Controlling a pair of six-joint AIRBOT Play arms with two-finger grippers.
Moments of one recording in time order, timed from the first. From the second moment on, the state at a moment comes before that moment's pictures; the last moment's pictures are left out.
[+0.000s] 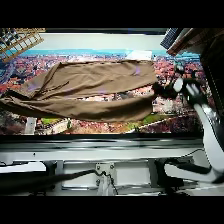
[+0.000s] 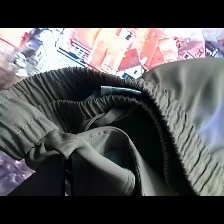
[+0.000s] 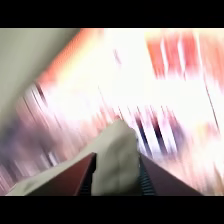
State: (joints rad) left arm 0.71 -1.53 1.35 1.47 -0.95 -1.50; right arm -0.03 -1.41 1.15 -1.47 0.89 1.94
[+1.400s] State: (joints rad) left arm 0.70 -1.54 1.35 1.45 -0.97 -1.50; right arm -0.07 -1.23 0.66 -1.10 0.71 1.71
